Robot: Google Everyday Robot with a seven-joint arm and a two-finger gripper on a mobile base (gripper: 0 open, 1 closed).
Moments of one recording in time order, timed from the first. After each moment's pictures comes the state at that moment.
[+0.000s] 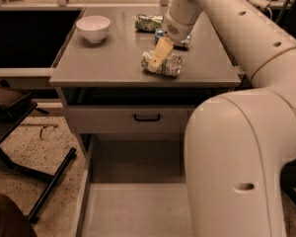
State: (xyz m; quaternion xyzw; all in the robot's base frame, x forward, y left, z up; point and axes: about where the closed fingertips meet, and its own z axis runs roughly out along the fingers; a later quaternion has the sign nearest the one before) arm 0.751 -0.075 0.862 -0.49 0.85 0.04 0.19
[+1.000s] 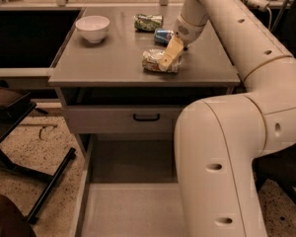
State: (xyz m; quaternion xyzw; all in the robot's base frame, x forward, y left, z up) arm 0.771 -0.112 0.844 -0.46 0.87 0.04 0.16
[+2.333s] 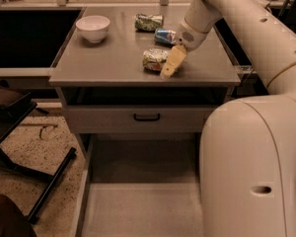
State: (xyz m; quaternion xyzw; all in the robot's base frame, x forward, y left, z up) arm 0.721 -0.099 0.843 -0.51 0.84 0.10 0.16
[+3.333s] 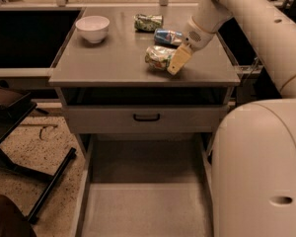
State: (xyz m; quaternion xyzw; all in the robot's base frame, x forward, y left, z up) arm 0.716 -0.108 0.850 -0.51 0.84 0.11 0.18
